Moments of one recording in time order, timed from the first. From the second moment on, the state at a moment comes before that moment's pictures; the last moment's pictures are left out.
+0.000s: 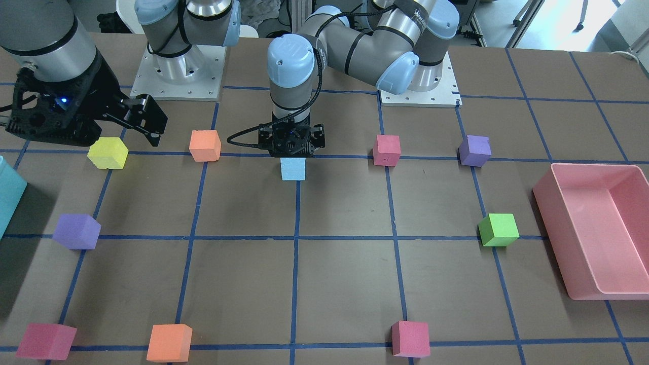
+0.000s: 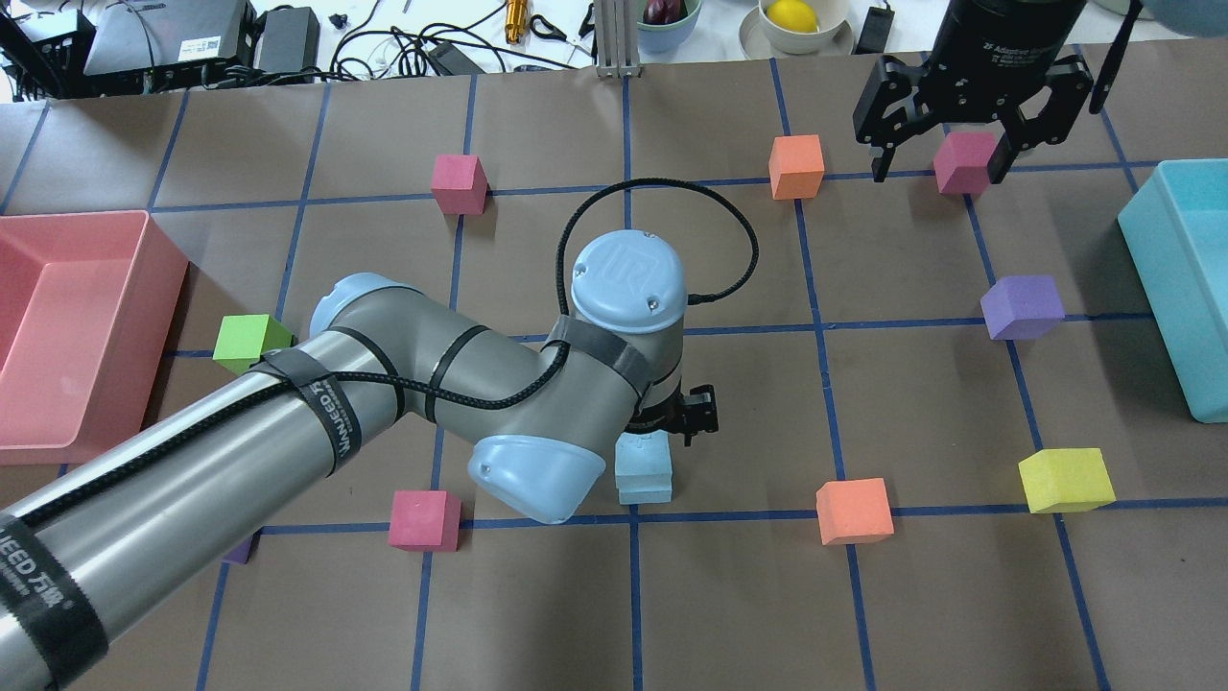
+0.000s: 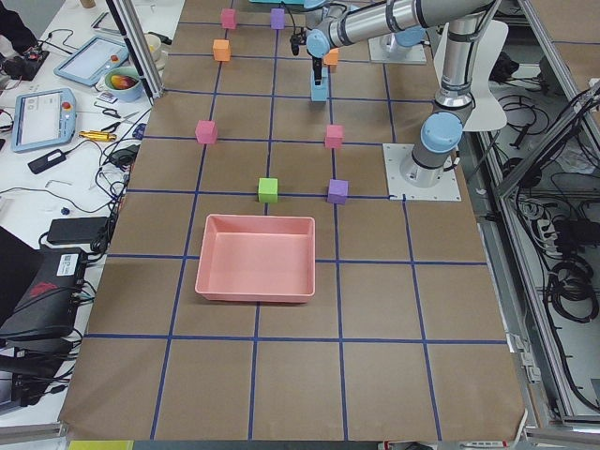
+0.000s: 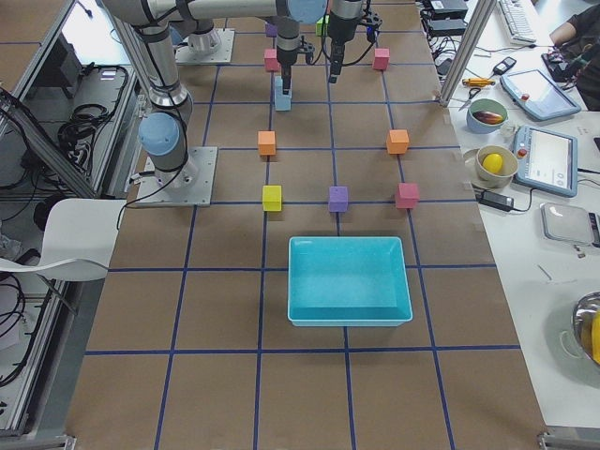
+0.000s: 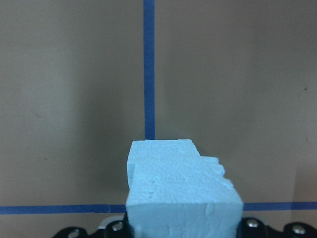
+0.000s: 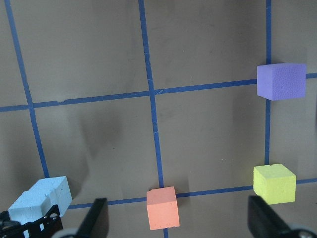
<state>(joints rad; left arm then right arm) -2.09 -1.81 -1.89 -1.05 1.52 -0.56 1.54 -1.45 1.38 -1.41 -1.59 0.06</state>
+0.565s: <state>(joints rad) -1.91 -1.62 -1.78 -1.29 1.50 -0.47 1.54 -1.46 1.38 -1.41 -1.59 0.06</state>
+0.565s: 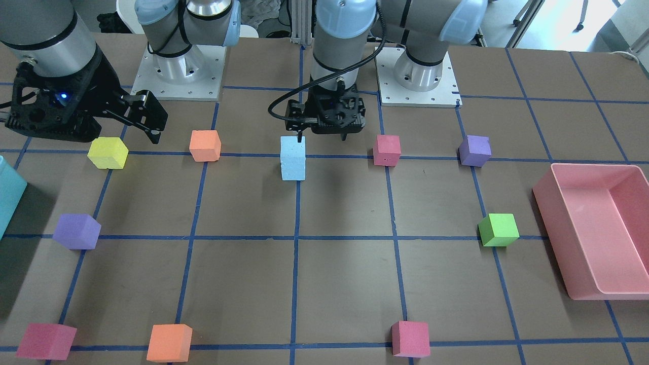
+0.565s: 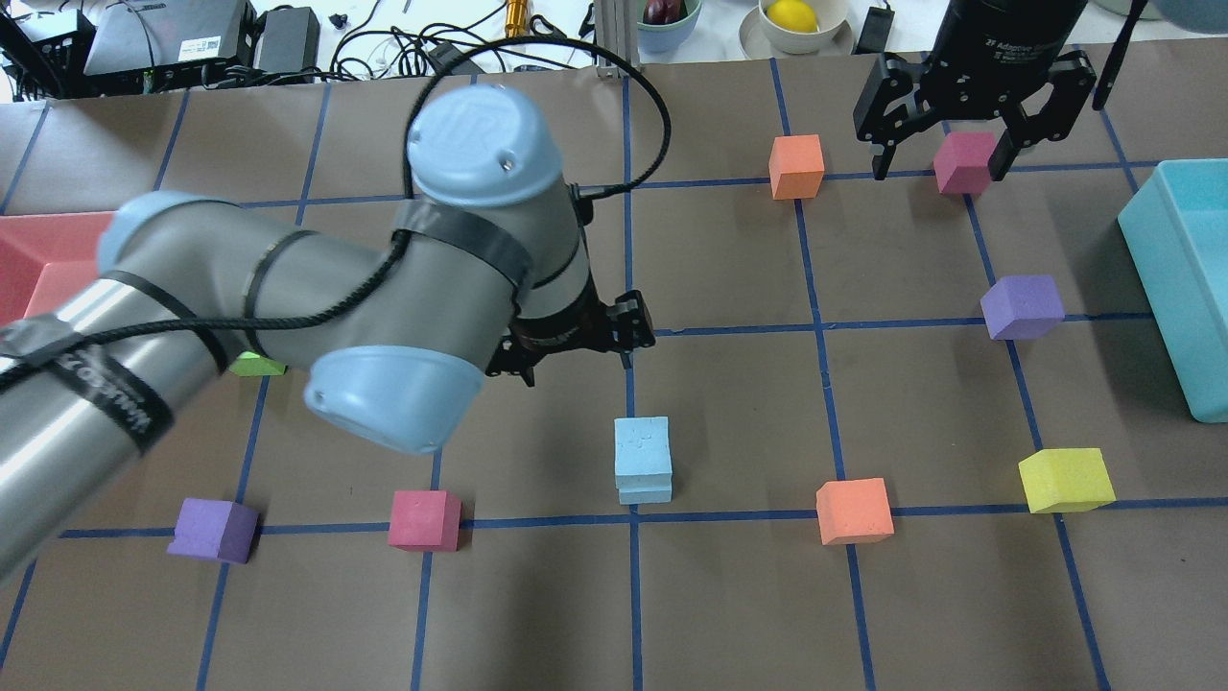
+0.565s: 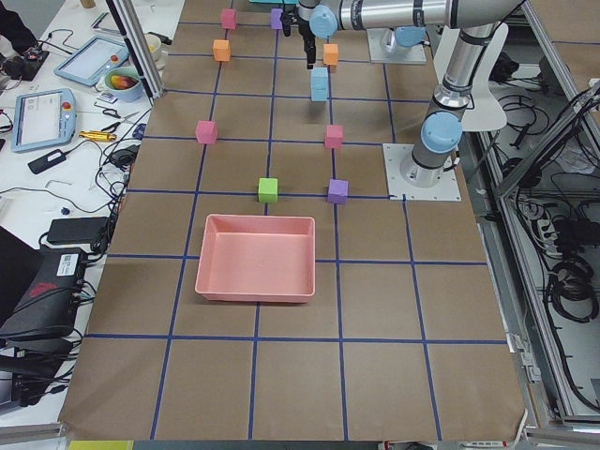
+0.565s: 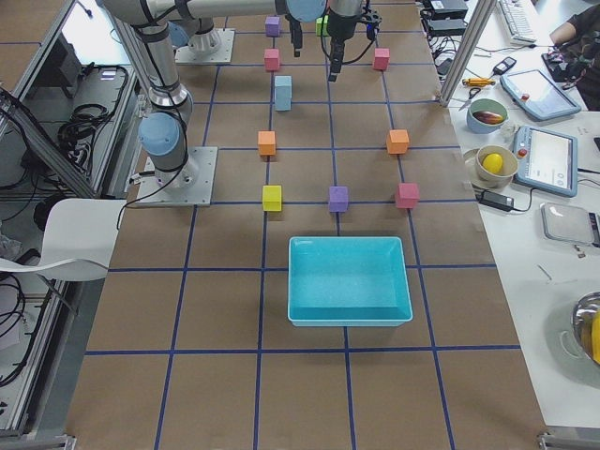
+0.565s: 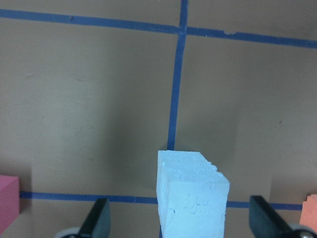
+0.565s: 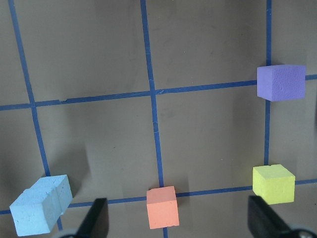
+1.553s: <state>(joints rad) -1.57 -1.55 -1.58 -1.52 1.51 -0.19 1.55 -1.47 1.38 -1.41 -1.59 0.05</state>
